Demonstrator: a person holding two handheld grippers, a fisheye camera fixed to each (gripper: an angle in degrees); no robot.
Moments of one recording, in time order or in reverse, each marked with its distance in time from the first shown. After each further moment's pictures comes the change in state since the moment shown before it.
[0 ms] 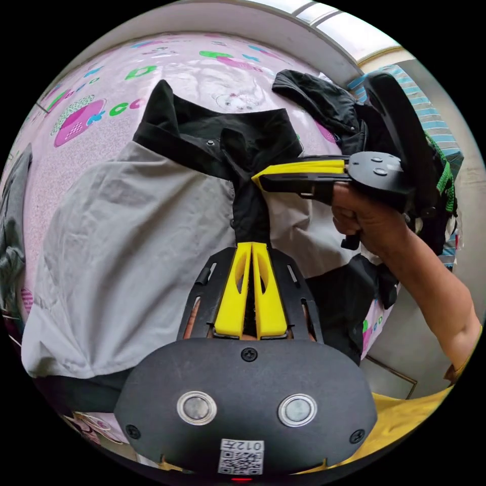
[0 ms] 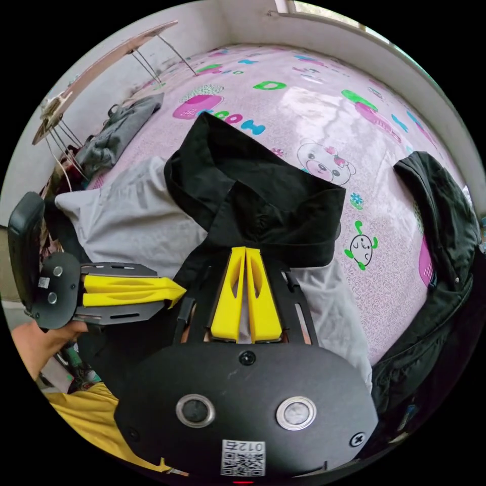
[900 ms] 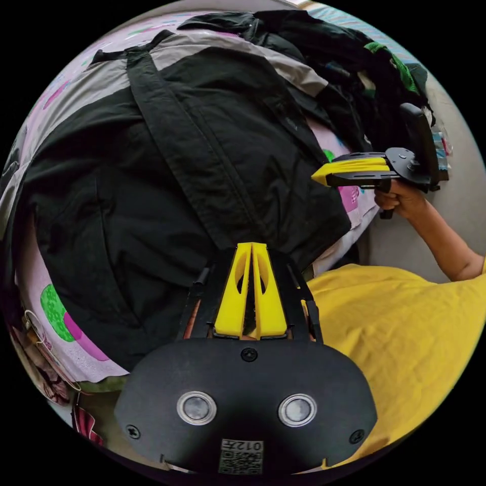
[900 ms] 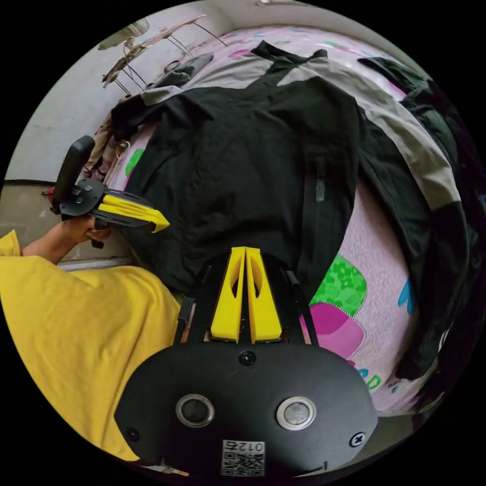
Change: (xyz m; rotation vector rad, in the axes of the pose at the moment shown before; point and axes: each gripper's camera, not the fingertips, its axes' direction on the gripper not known) left arm 0.184 0.282 0.044 -0.280 0.002 0.196; right arm -0.009 0.463 -0.090 -0.151 -0.164 0.083
